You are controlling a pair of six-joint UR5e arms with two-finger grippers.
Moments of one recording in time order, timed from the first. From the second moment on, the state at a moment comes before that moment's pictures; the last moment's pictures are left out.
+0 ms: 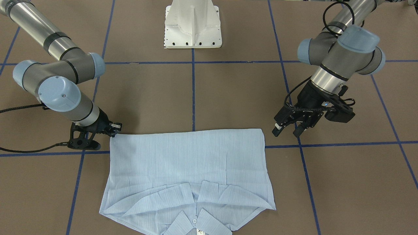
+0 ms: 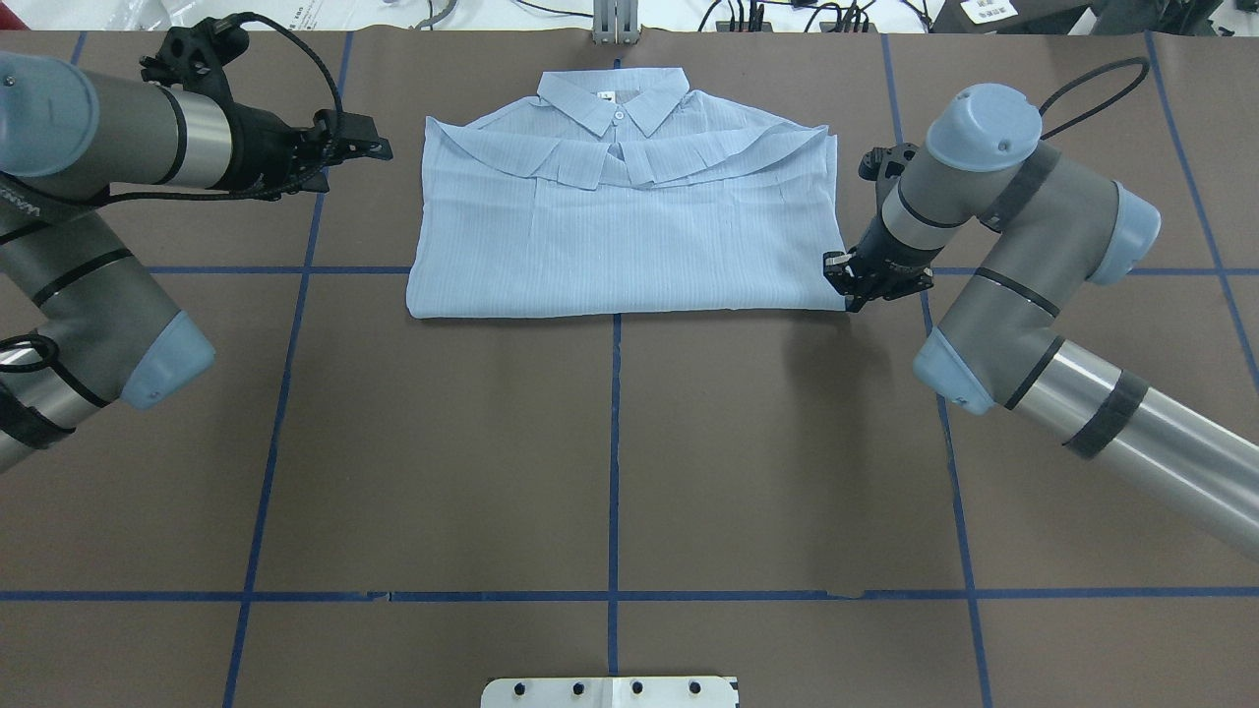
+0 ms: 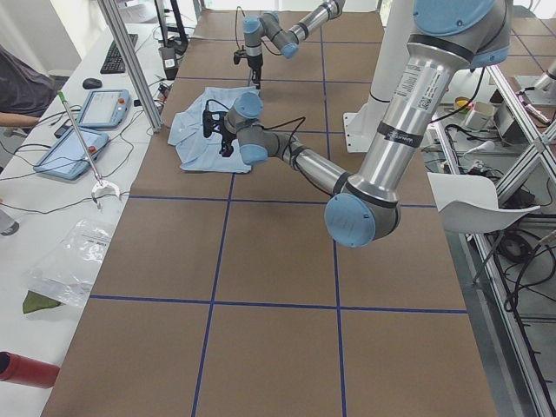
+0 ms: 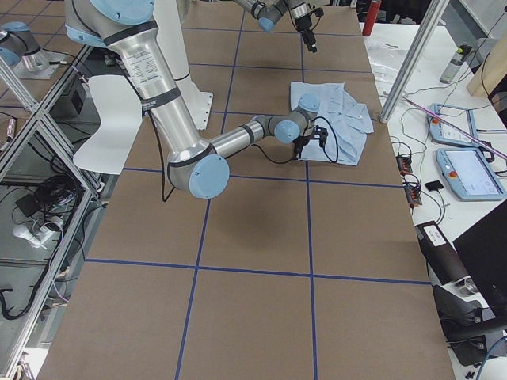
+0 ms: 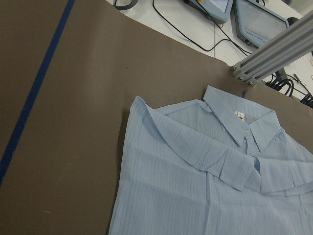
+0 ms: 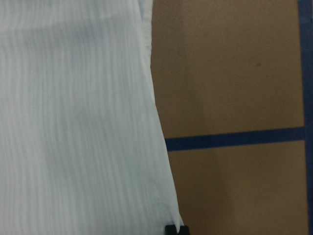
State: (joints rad) left arm -0.89 -1.97 -1.61 -2.38 -1.93 -1.41; right arm 0.81 -1.12 1.50 -1.32 2.17 1.05
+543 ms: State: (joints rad) left arm -0.89 -1.97 -1.62 -2.38 -1.93 -1.41; right arm 0.82 -1.38 1.80 -1.33 2.18 1.05
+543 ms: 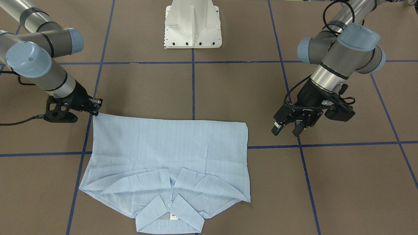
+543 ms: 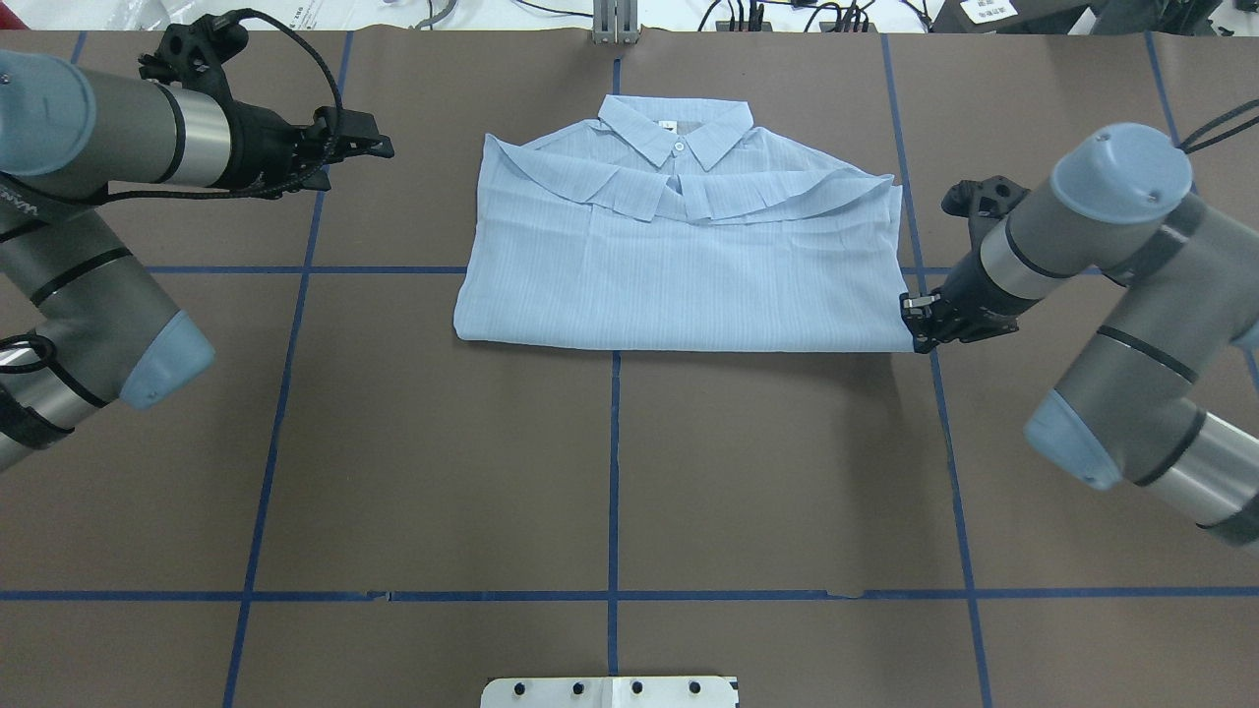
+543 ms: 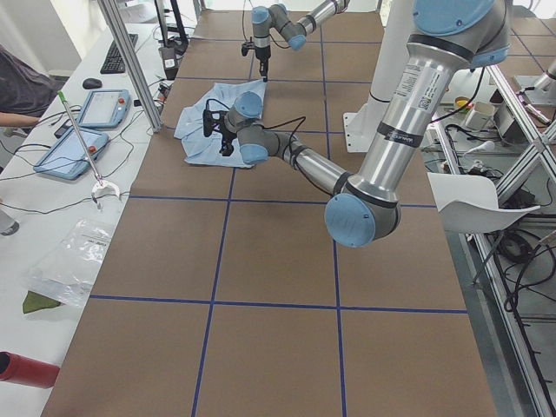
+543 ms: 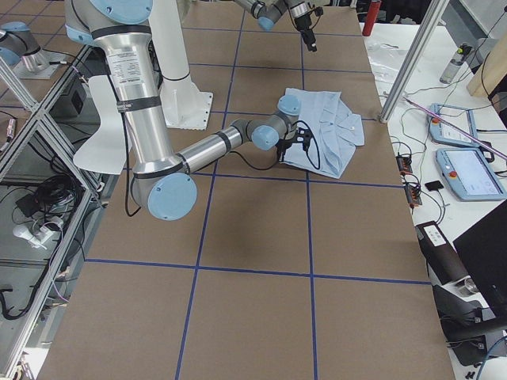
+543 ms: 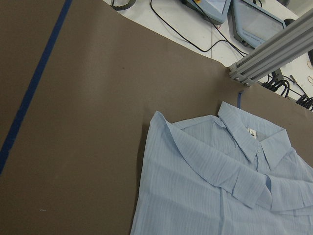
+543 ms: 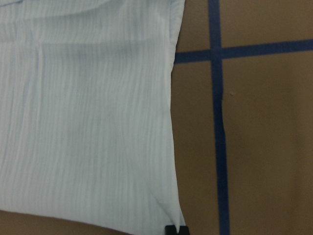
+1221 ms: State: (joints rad) left arm -0.87 -1.97 -1.67 -2.33 -1.93 -1.43; right arm 0.63 -1.68 2.13 -1.33 2.25 1.07
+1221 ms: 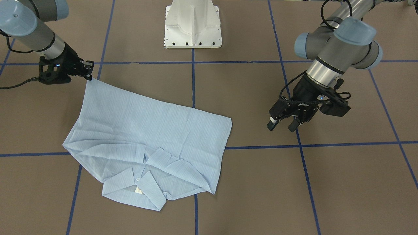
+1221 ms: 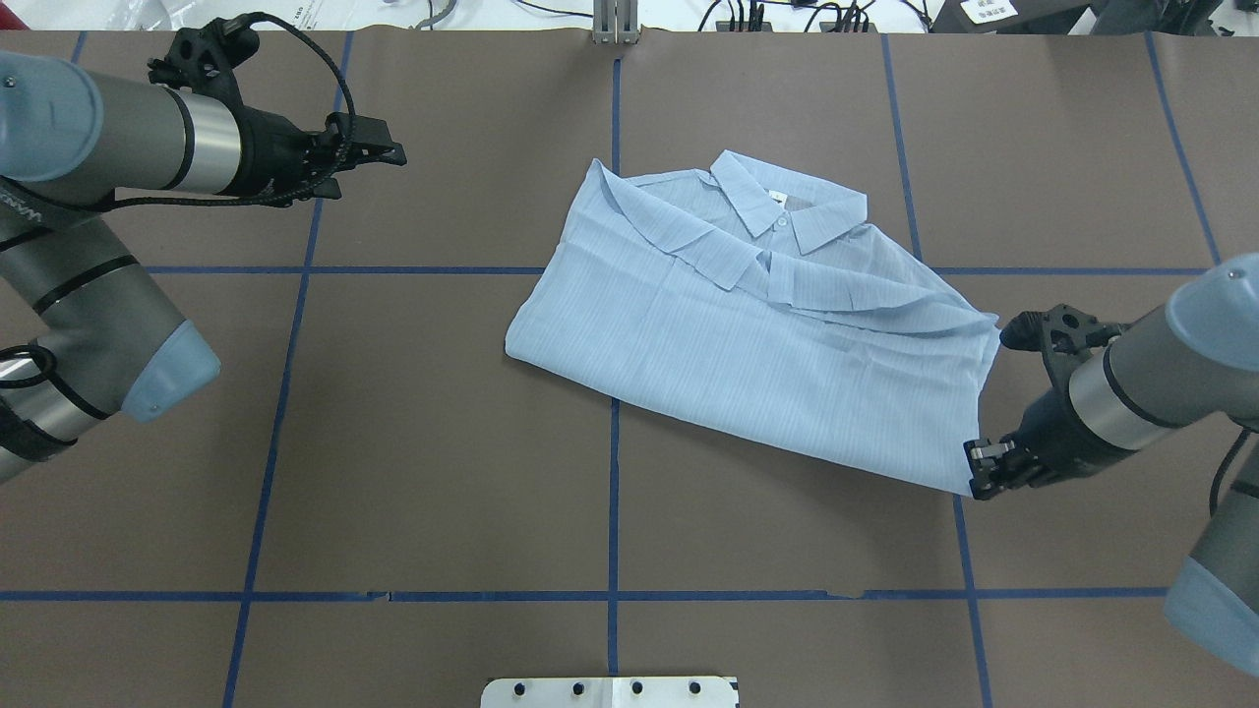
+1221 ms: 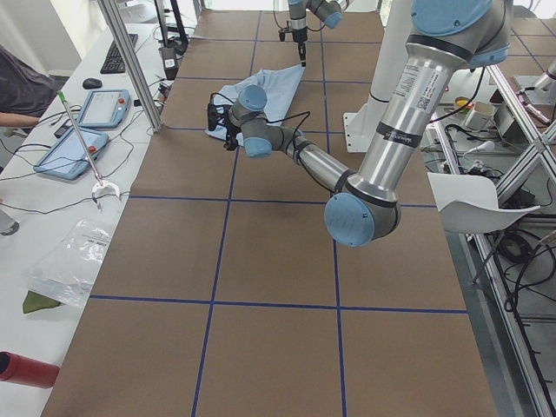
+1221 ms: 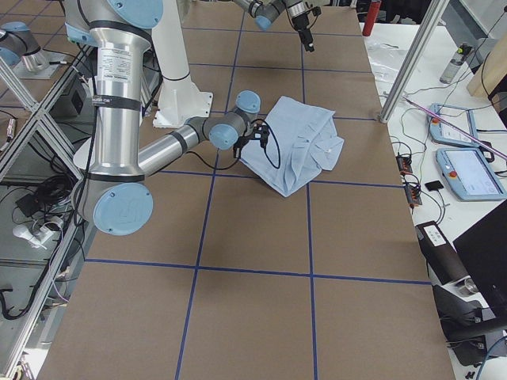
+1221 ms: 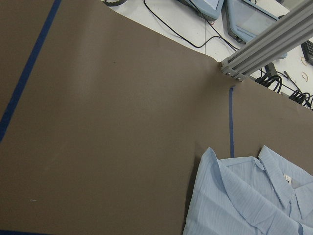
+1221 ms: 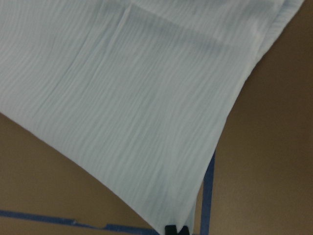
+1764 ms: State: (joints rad) left arm -0.86 -1.97 -1.68 -2.33 -1.93 -1.43; right arm 0.30 -1.75 2.23 -1.33 2.26 1.11
